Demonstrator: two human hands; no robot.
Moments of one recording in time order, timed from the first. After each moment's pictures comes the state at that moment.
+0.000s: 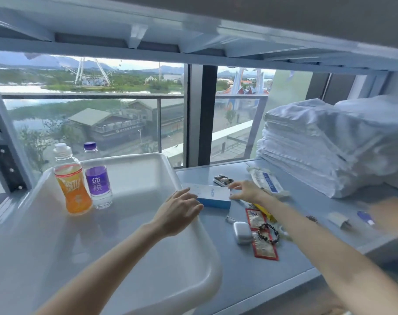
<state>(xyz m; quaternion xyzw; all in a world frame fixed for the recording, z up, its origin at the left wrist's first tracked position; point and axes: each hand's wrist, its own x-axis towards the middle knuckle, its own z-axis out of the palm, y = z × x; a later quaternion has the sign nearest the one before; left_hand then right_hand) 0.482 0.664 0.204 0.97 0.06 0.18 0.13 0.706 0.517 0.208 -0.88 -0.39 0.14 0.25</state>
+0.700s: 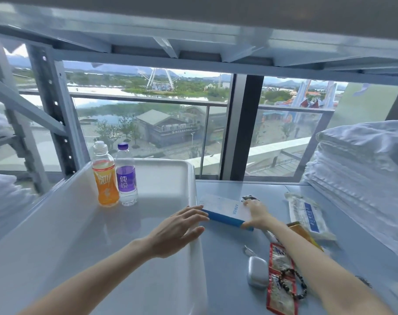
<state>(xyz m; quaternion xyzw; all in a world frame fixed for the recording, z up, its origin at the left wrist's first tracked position) 0.481 0.664 0.197 0.96 0.06 0.19 0.18 0.784 0.578 0.156 -0.87 -0.48 0.08 0.10</state>
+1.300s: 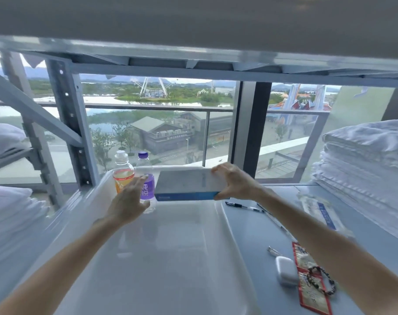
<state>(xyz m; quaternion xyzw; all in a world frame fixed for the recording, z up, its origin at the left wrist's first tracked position) 0.383 0.789 0.241 0.89 0.36 0.27 0.09 0.645 0.632 0.289 -0.74 -0.64 -0.02 0.20</state>
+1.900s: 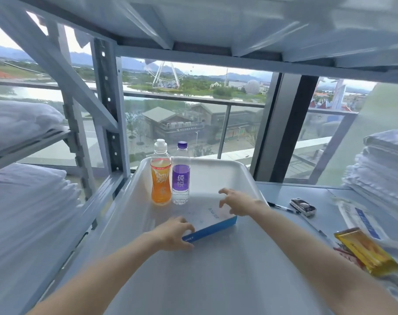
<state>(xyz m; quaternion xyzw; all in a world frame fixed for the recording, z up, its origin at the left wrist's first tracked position) 0.354 0.801 0.153 0.95 0.25 -0.05 0.15 0.591 0.735 0.194 -0.74 -0.67 0.02 -0.11</state>
